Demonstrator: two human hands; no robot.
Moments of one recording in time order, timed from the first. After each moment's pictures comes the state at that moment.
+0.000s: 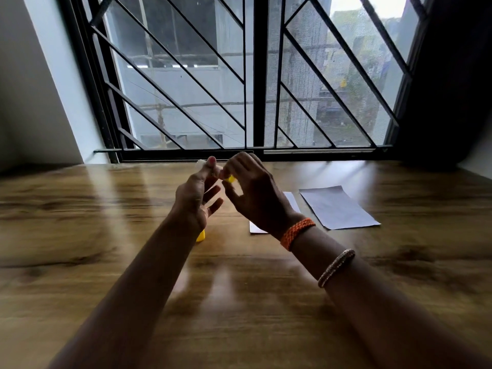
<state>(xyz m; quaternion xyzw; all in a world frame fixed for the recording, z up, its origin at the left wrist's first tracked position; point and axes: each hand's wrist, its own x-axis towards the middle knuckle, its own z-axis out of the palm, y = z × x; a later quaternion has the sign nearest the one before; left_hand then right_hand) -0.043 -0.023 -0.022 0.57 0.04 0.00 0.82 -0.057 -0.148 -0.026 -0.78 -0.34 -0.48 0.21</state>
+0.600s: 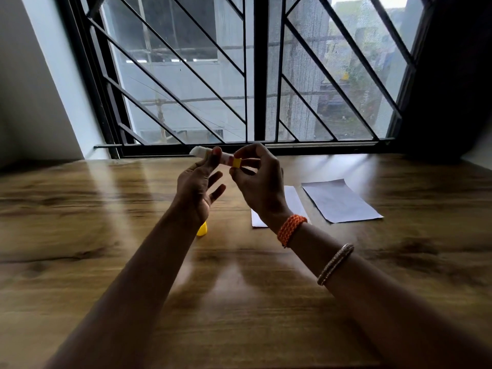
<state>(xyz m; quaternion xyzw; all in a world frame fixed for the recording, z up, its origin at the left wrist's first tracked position) -0.042 -0.027 -0.020 0.54 0.00 0.04 0.84 -0.057 -0.136 -0.025 -0.72 -0.14 -0.34 0.59</state>
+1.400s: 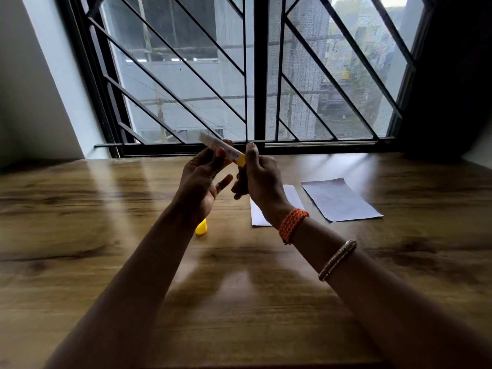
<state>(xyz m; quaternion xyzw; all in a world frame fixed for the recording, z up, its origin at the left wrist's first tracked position) -0.050 -0.028 -0.014 0.57 -0.15 0.03 0.81 -0.057 -0.138 -0.021 -0.69 -0.11 -0.22 0.68</state>
